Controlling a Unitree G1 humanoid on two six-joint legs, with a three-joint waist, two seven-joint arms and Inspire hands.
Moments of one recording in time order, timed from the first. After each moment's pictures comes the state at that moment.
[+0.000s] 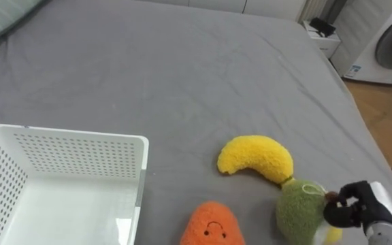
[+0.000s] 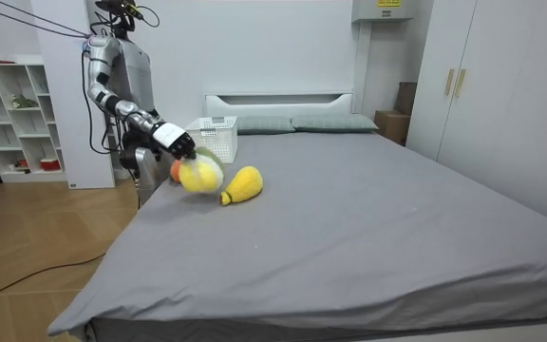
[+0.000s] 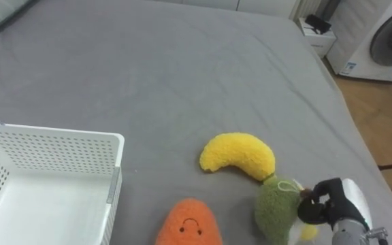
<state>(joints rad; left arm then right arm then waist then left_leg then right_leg) 0.26 0.23 0.23 0.99 0.39 0.19 0.19 0.14 -0.34 -0.14 0.34 -0.40 0.13 -0.09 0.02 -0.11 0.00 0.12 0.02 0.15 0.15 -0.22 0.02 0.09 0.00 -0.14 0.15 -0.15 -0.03</state>
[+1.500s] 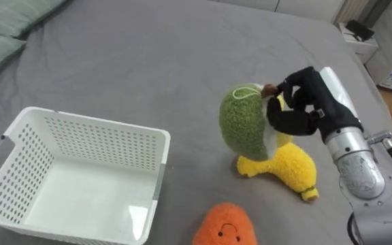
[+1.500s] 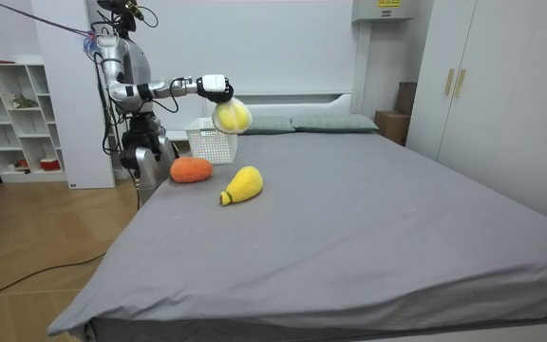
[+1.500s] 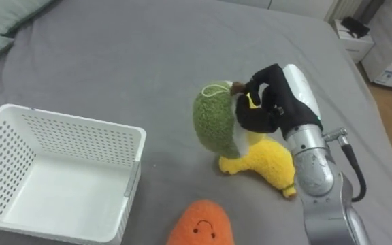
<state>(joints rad) 0.21 0.21 0.14 1.05 0.41 0.16 0.24 -0.08 -0.35 0.09 -0.18 -0.35 0.16 0.09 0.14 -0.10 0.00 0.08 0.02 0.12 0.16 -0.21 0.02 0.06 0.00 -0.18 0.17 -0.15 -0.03</state>
